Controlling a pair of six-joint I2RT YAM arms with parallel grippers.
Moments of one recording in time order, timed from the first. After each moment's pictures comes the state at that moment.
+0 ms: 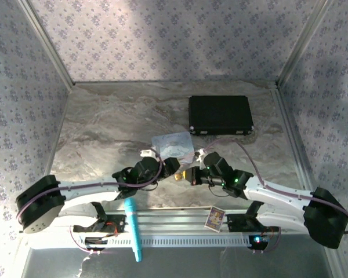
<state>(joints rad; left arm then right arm) -1.07 1.23 0.46 0.31 -0.14 -1.27 0.90 1.04 0.43 0.02 -0.19 0.79</state>
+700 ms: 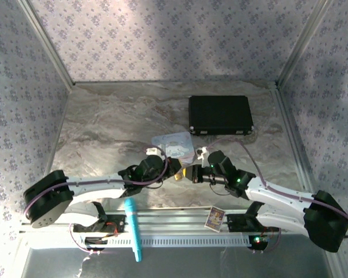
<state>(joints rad) -1.07 1.31 0.52 0.35 -0.12 -1.28 0.85 1.01 0.40 0.08 -0.26 0.80</state>
